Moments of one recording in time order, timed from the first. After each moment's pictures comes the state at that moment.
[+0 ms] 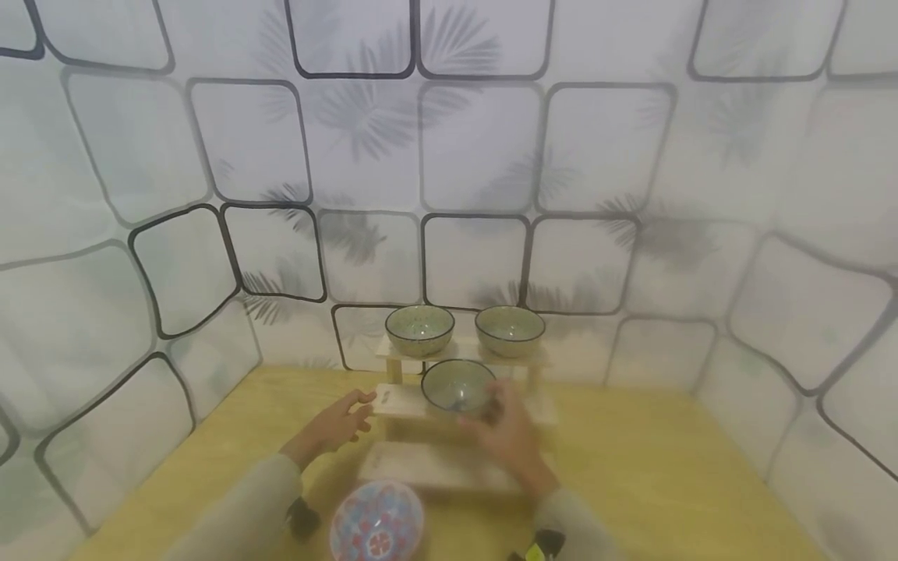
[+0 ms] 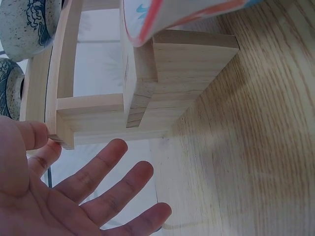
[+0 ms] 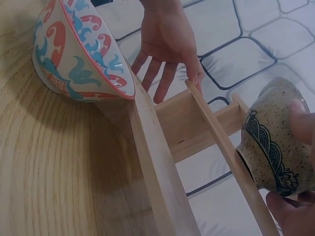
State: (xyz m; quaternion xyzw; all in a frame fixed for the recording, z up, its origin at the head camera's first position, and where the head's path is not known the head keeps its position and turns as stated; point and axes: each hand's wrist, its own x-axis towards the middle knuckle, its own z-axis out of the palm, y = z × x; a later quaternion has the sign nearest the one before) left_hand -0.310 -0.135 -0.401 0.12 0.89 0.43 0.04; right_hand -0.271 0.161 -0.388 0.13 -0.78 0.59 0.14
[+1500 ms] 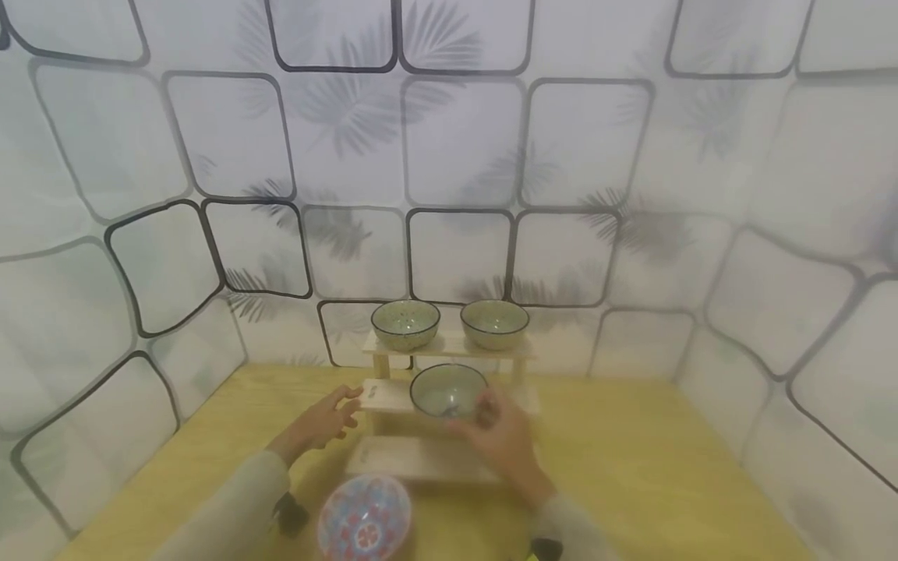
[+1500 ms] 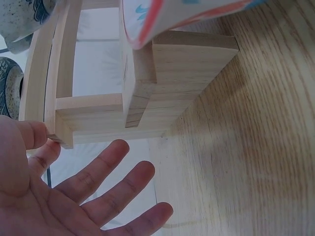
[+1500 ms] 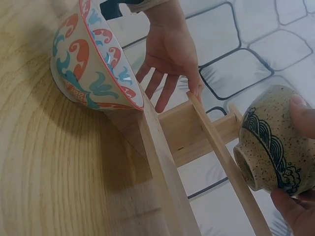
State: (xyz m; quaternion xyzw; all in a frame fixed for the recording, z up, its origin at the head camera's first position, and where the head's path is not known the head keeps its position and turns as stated) left_hand -0.309 -0.133 -0.401 0.12 0.89 0.44 0.05; right_hand -0.237 0.164 -0.377 0.15 -0.77 0.59 0.21
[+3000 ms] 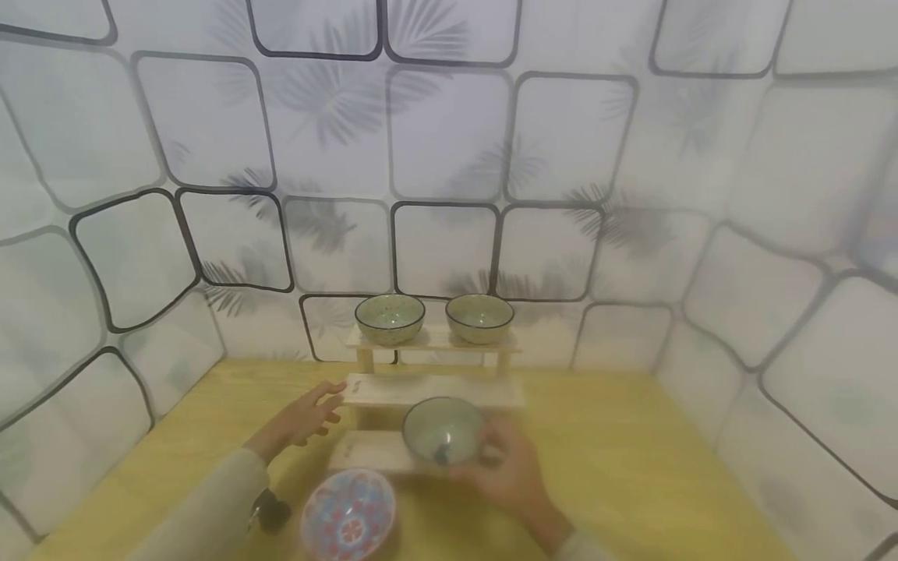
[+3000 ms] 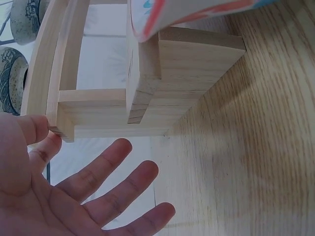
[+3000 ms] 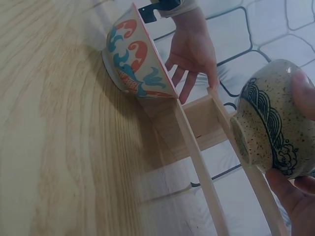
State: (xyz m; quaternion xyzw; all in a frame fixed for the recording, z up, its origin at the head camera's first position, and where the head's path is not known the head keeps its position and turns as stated) left_hand -0.310 -0.138 -0.397 0.10 0.90 0.42 0.07; right_hand -0.206 0.198 -0.411 0.26 -0.74 0.59 0.19
